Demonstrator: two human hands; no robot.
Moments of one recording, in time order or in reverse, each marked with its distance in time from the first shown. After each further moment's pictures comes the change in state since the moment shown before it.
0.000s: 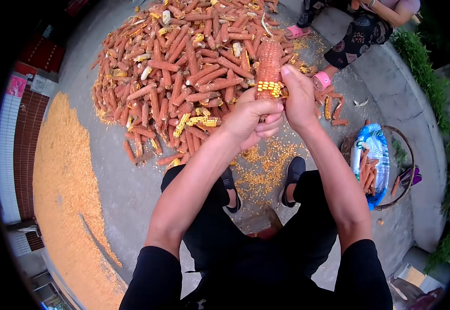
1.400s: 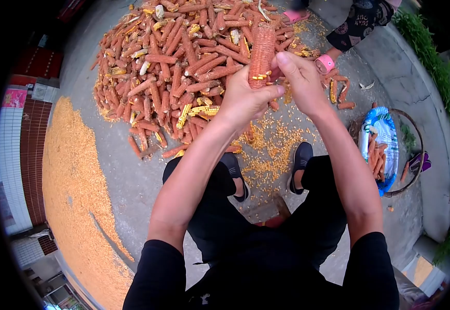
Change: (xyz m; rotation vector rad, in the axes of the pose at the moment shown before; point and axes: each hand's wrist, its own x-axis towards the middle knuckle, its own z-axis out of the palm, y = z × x) left_hand 0.002 0.000 0.012 0.470 0.269 0.123; right_hand -0.008 -0.009 -0.020 -0.166 -0.117 0.025
